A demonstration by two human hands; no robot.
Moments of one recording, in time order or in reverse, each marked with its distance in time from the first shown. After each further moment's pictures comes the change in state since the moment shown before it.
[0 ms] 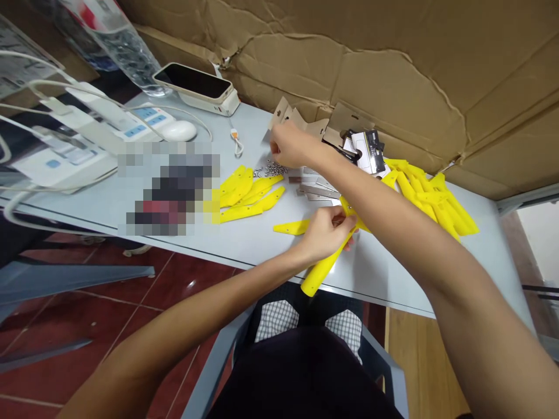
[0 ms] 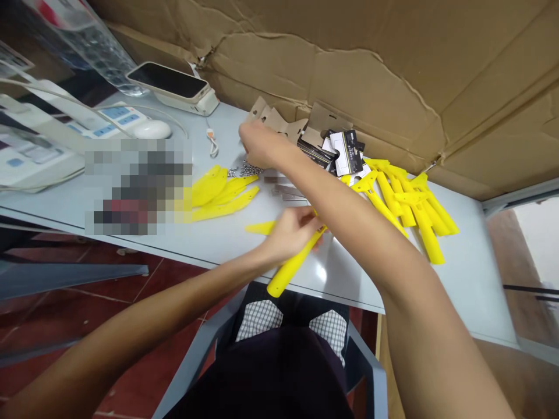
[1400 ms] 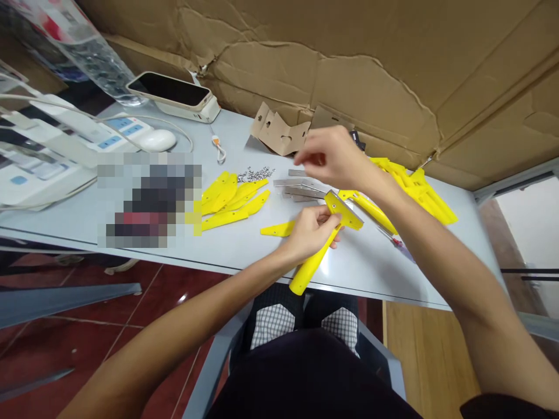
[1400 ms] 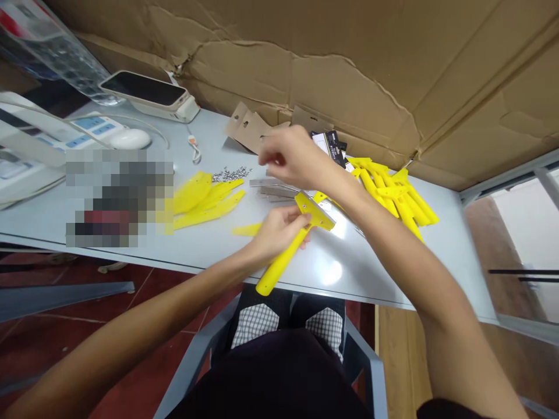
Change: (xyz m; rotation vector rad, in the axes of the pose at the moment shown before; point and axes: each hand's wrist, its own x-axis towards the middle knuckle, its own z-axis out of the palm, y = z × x) left_hand 0.003 -0.011 0.001 -0.050 0.007 -0.011; right_hand -0.125 0.033 -0.034 0.166 0.294 -0.118
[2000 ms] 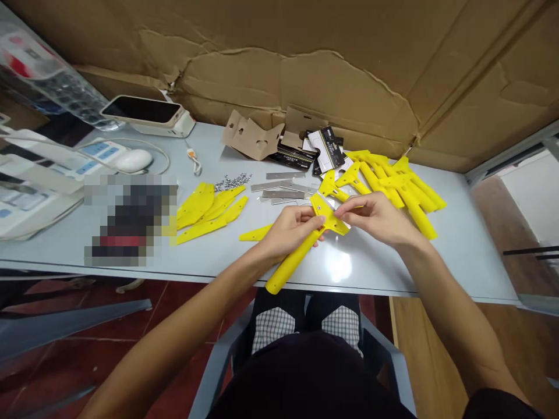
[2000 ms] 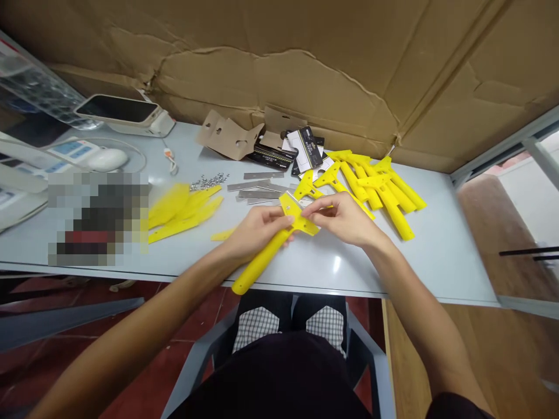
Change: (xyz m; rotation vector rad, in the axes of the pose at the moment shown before) left_hand 0.003 0.007 -0.006 0.124 -0.188 -0.027; right_hand -0.165 0.026 0.012 0.731 0.136 0.465
